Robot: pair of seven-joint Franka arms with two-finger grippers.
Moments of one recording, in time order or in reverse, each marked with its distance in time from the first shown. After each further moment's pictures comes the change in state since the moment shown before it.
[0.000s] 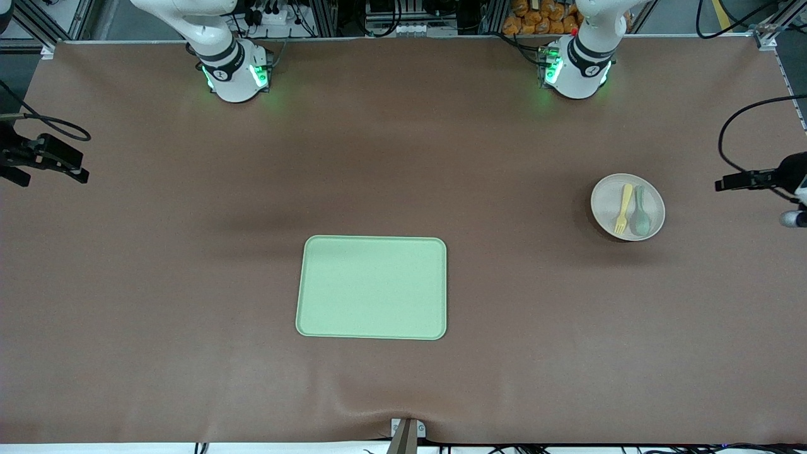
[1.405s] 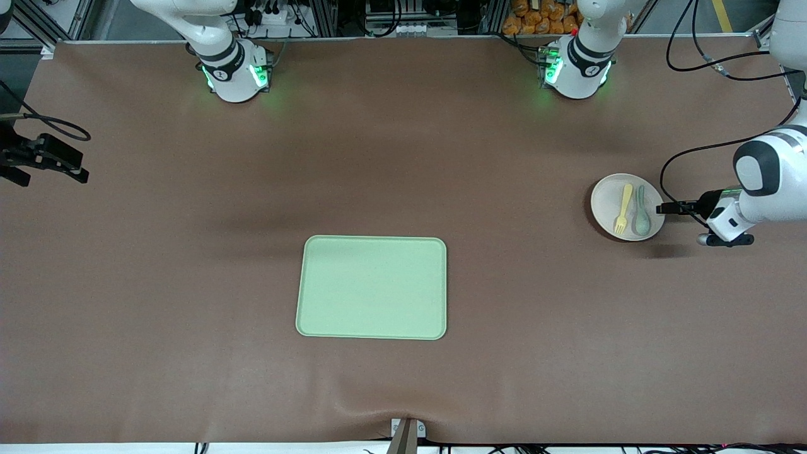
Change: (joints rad) left arm 0.127 0.266 0.001 -0.247 0.000 0.468 0.145; right arm 0.000 0.000 0.000 0.000 0.000 -0.001 0.000
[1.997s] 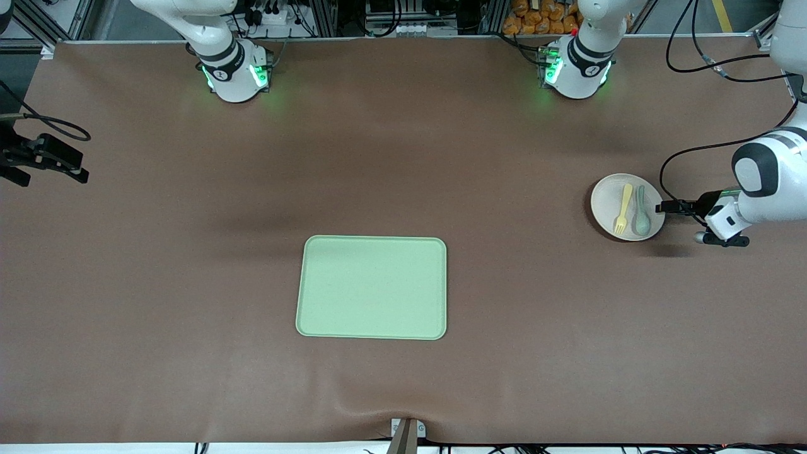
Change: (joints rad) left arm 0.006 0.017 -0.012 0.000 0.000 0.011 0.107; right arm 0.000 0.000 0.000 0.000 0.000 0.000 0.000
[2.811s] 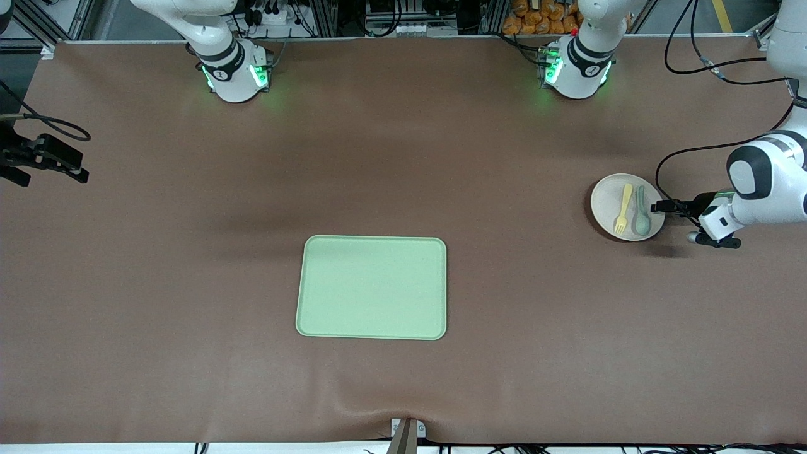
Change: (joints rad) left arm -0.002 0.019 -0.011 0.000 0.000 0.001 0.013; right arm 0.000 0.000 0.000 0.000 0.000 0.000 0.000
